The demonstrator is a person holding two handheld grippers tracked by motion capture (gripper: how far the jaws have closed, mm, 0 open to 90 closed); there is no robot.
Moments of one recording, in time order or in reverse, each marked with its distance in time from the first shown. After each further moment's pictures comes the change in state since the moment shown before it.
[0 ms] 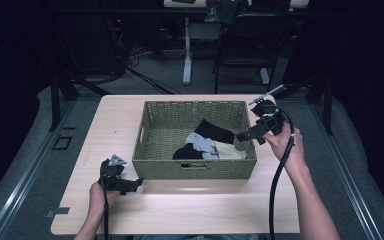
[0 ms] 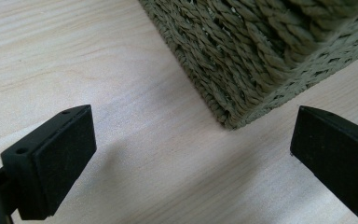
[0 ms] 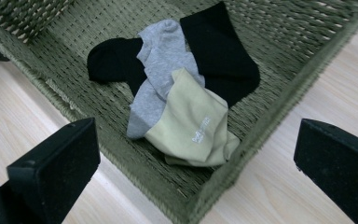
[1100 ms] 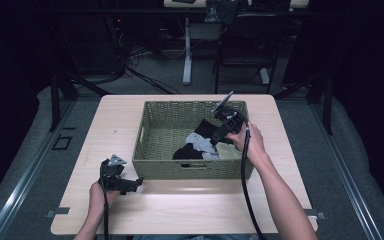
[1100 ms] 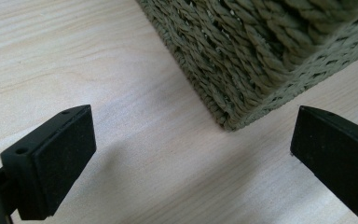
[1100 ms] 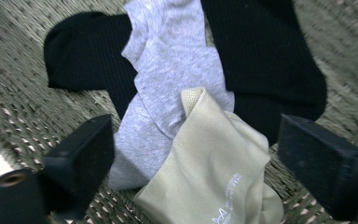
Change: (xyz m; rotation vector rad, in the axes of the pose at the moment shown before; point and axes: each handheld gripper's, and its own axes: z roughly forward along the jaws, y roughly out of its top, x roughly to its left) left arm 0.001 0.000 -0.001 -0.011 -0.009 -0.003; right arm 0.009 0.047 0.123 0.263 0.009 -0.034
